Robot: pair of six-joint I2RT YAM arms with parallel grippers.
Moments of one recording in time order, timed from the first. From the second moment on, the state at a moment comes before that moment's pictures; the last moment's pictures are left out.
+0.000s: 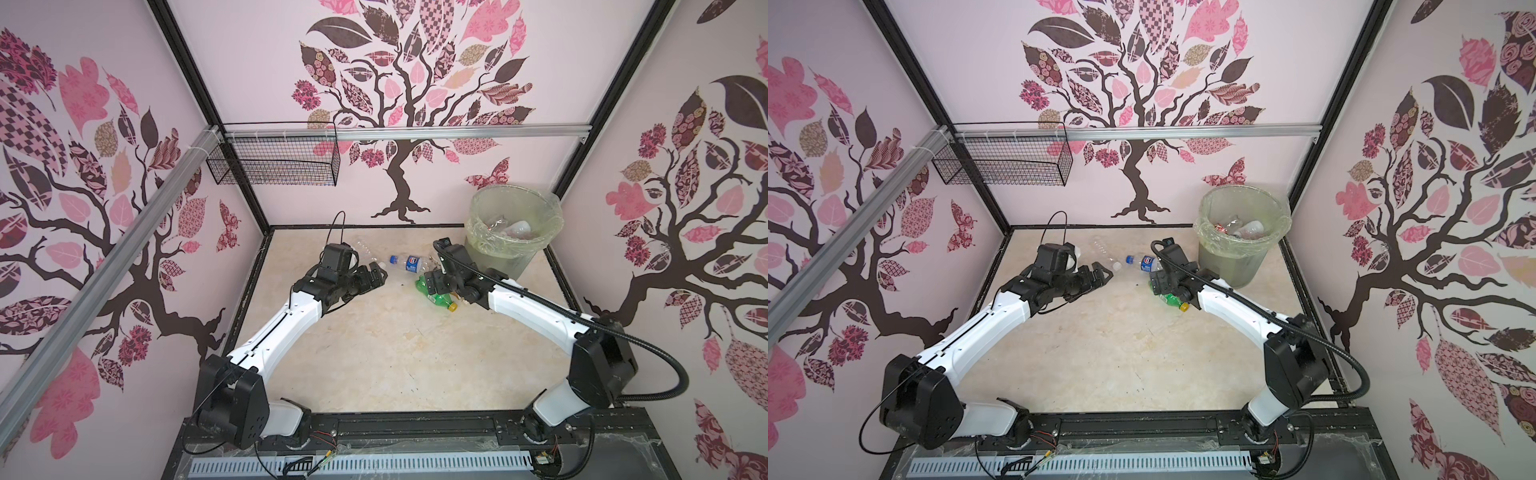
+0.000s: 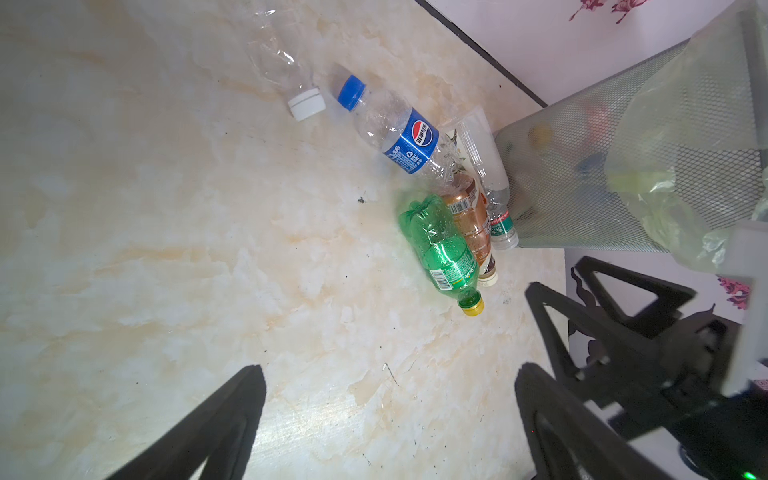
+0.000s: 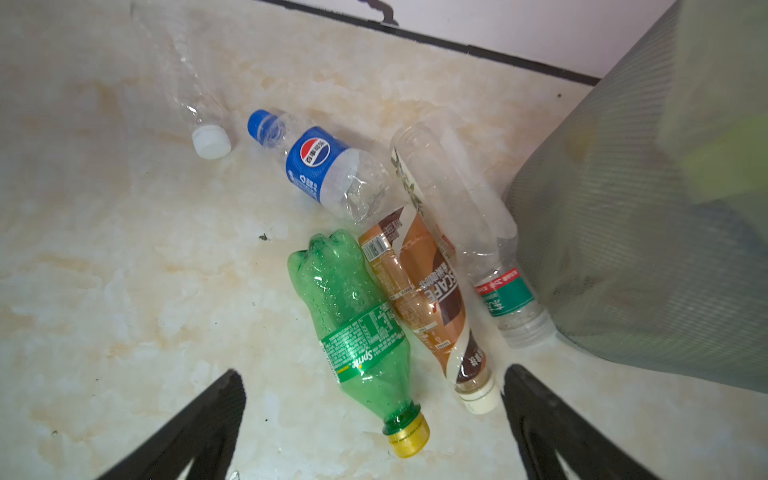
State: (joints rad) left arm -0.38 1.38 1.09 -0.46 0.27 -0.72; right arm 0.61 1.61 1.20 -0.41 0.29 0.23
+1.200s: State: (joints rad) left arm -0.38 1.35 0.93 -0.38 0.37 -0.76; right arm 0.61 1.95 1.31 -0.40 0.24 0.17
